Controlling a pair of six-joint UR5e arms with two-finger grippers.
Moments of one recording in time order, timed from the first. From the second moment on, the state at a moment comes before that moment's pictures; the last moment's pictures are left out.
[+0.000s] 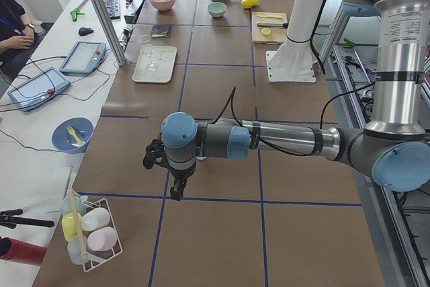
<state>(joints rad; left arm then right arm) -1.63 -1.54 -1.69 -1.54 -2.37 0.21 1.58 -1.64 1.66 -1.48 2.31 -0.10</state>
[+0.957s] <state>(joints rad) -1.63 -1.54 -1.69 -1.53 -2.37 0.21 1.57 -1.64 1.65 -1.48 2.31 -0.10</state>
